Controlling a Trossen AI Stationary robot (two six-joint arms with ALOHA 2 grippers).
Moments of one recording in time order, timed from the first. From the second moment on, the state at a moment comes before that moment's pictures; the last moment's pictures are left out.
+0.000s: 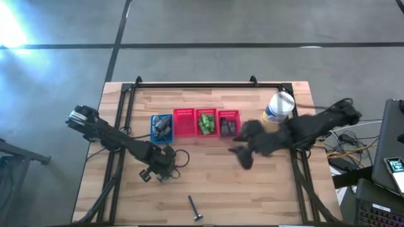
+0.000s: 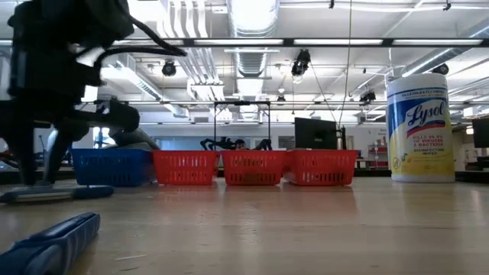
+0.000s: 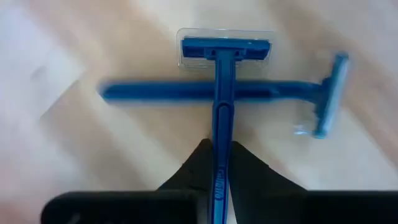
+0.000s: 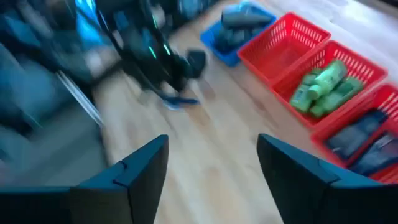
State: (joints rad) left arm -0.38 1.49 0.74 -0.59 0.06 0.37; right arm 0.39 1.37 1.51 -0.88 0.41 0.91
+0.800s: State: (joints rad) left arm 0.05 1.16 0.77 -0.34 0.07 -0.46; right arm 0.45 1.49 0.61 1.24 0.00 0.78
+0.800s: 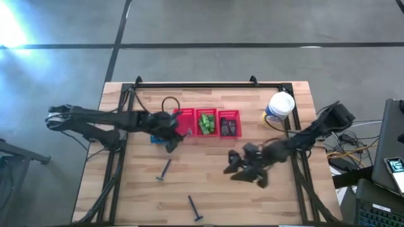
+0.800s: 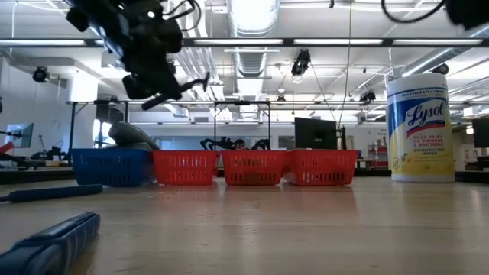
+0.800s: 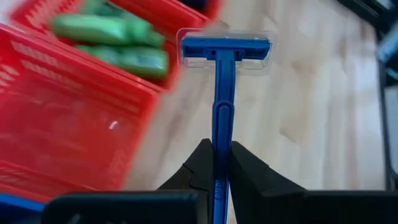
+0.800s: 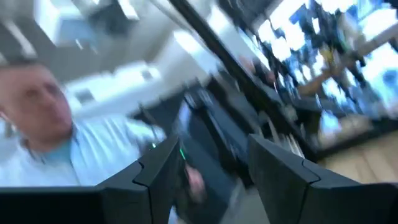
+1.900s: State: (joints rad) left arm 0.38 1.53 0.95 -0.28 0.00 -0.86; right arm 0.00 0.66 0.54 0.16 -0.26 0.22
